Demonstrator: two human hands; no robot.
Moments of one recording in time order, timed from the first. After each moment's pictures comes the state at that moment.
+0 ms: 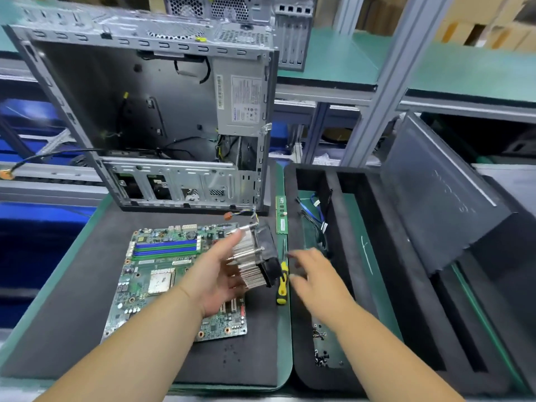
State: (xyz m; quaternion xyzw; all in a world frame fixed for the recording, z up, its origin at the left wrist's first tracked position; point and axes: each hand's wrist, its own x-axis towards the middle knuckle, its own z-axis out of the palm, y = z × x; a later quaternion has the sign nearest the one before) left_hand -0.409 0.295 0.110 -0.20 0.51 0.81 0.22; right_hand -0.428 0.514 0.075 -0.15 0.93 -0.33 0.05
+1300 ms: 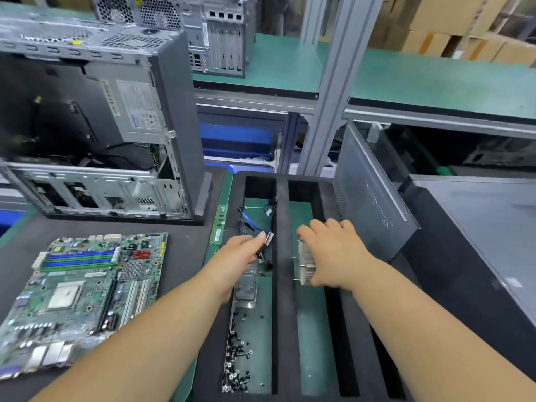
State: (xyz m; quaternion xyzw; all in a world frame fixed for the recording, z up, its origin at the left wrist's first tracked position) left_hand -0.475 0.475 0.116 -0.17 0.70 0.68 0.17; right_hand -0.520 0.680 0.156 -0.27 0.95 0.13 0.06
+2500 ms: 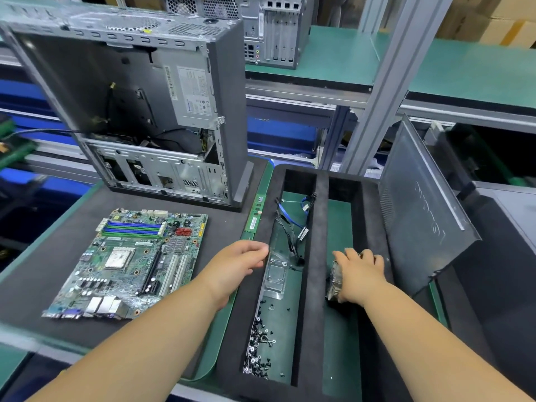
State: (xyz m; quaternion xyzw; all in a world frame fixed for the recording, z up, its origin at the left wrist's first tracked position) left_hand -0.431 0.437 0.097 -0.19 0.72 0.66 0.09; right_hand -0.539 0.690 0.046 -0.15 0.96 0.13 0.18
